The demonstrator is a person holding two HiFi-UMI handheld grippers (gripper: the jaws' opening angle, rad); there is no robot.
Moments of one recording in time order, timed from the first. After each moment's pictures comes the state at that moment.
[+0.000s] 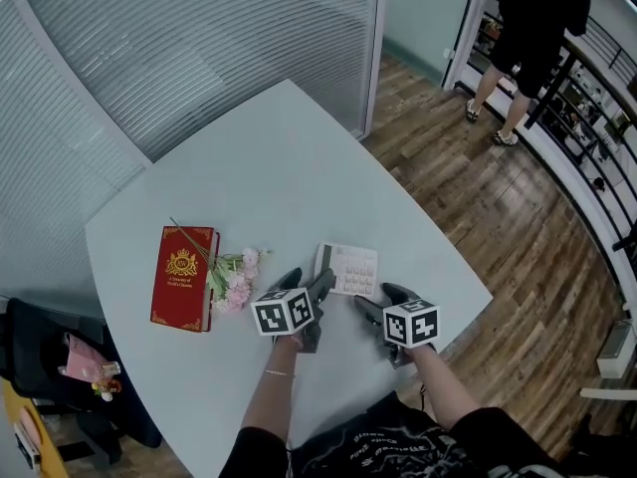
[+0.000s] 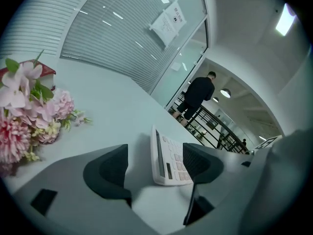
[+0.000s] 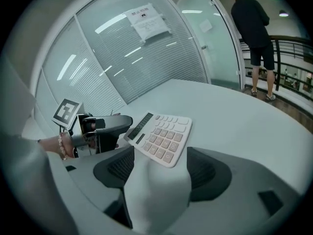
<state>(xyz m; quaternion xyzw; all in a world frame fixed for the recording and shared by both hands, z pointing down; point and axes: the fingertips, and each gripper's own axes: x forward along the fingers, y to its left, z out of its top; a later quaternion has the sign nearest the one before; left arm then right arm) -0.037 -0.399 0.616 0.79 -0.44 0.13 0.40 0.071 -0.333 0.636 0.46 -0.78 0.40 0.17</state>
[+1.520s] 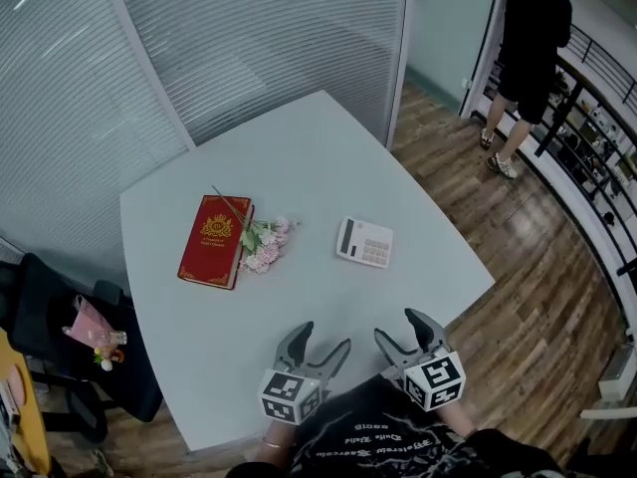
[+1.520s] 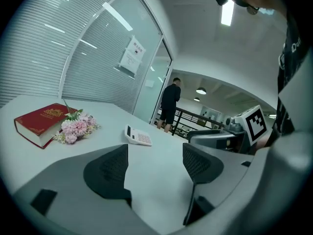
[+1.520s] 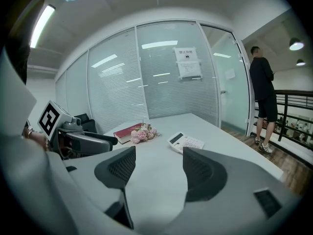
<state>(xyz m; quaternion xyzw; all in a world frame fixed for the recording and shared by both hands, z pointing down) -0.069 -0.138 0.514 0.87 -0.42 0.10 0.24 0.042 -0.150 0.512 0.47 -0.85 0.17 0.14</state>
